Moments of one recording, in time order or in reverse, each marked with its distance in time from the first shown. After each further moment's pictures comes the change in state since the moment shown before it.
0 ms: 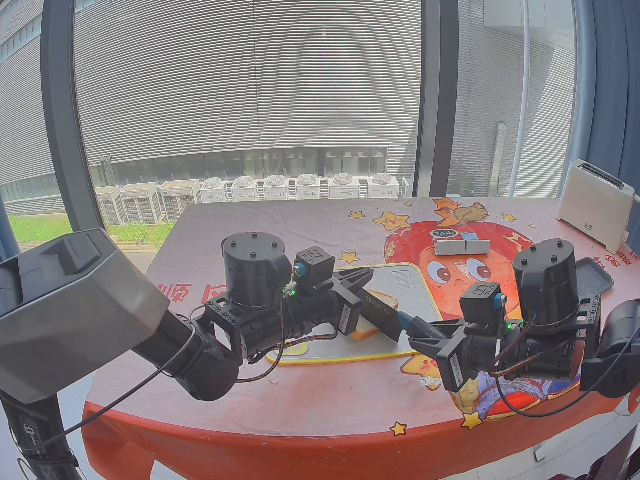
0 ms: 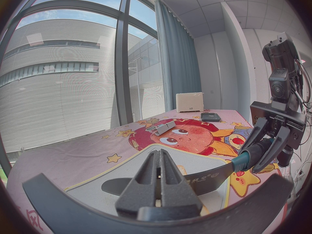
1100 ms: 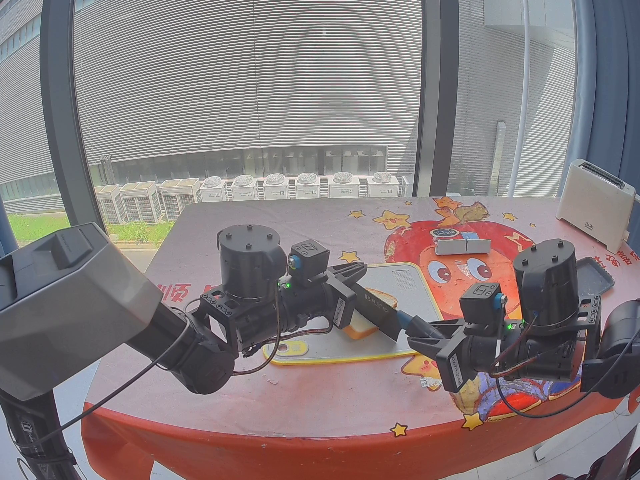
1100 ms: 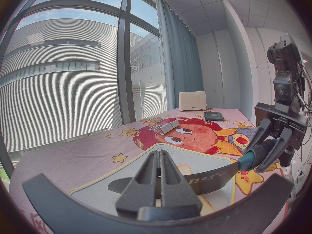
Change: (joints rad) left arm 0.022 -0.034 -0.027 0.013 0.001 -0.006; right arm 0.006 -0.004 0.002 0.000 0.001 0.004
